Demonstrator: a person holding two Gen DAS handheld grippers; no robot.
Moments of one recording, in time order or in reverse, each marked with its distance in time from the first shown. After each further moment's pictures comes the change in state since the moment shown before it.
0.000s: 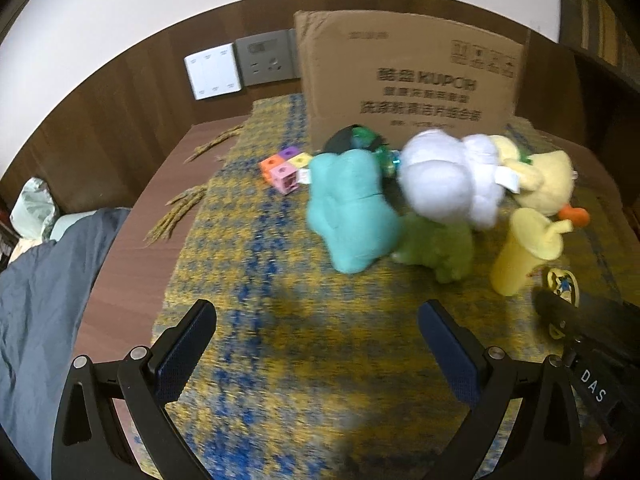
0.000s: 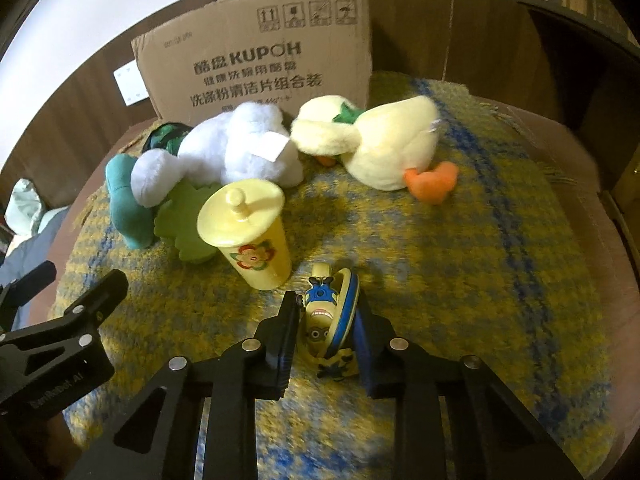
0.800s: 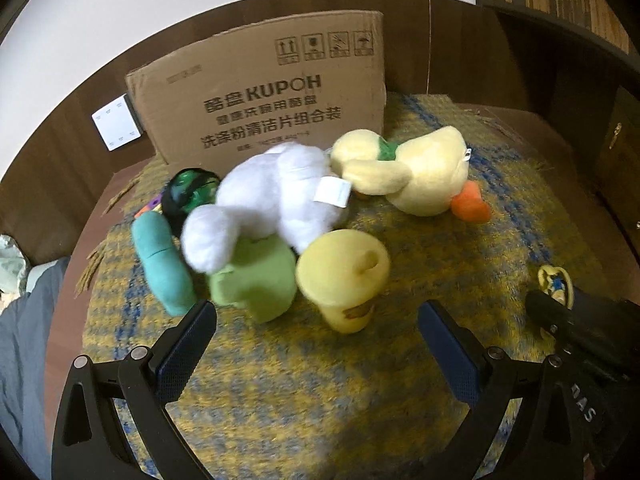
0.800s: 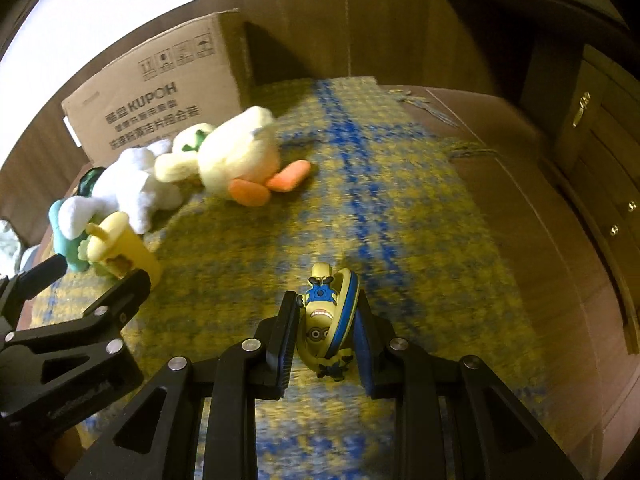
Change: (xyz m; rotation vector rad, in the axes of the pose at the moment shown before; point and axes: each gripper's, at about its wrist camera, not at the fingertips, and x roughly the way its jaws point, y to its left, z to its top) left arm 0.000 -0.116 0.018 0.156 -0.006 -0.084; right arm -0.016 -0.095 -0.008 0.125 -0.022 -0.079
